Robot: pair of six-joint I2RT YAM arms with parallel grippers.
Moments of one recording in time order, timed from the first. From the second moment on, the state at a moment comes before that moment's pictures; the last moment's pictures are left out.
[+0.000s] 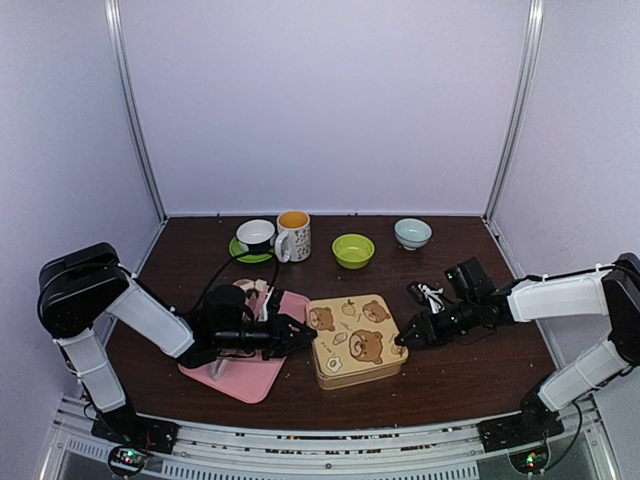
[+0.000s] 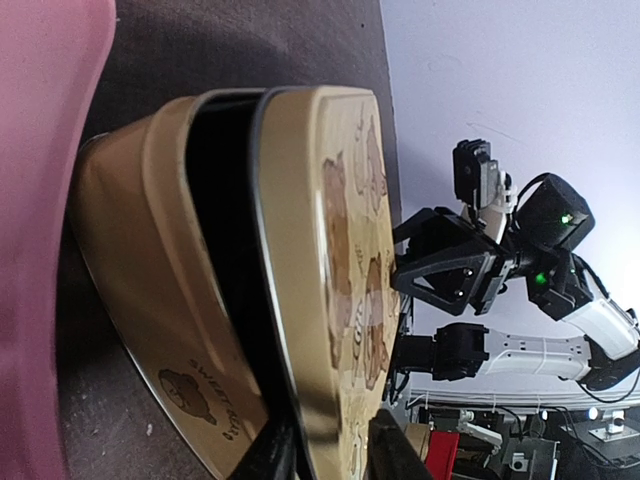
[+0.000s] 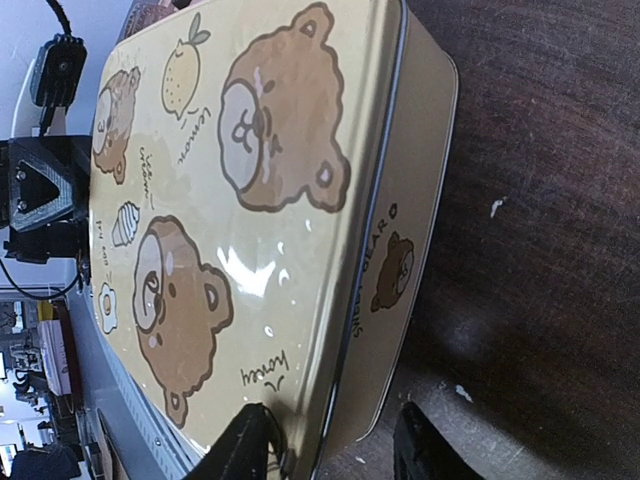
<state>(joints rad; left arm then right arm) -0.87 1.77 0.52 0.92 0.45 -1.25 0.52 1.41 0.59 -0.13 -0.61 0.39</state>
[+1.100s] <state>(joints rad) -0.88 1.70 0.62 0.55 0.35 -1.07 0.62 1.43 0.65 -0.21 -0.54 0.32</state>
